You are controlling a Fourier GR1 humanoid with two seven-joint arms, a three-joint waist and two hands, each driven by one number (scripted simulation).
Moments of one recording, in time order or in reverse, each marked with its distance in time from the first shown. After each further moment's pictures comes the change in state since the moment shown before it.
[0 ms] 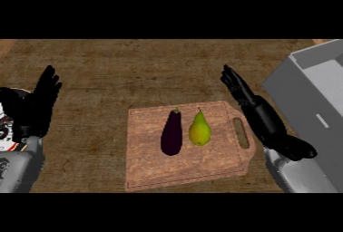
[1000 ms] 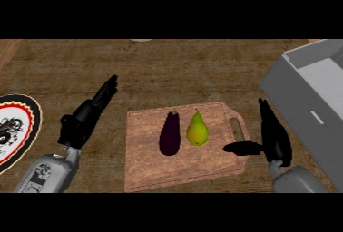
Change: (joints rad) left arm -0.007 -0.062 -0.264 -0.088 -0.061 -0.193 -0.095; right arm 0.094 -0.127 0.169 0.191 0.627 -0.486 0.810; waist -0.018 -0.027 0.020
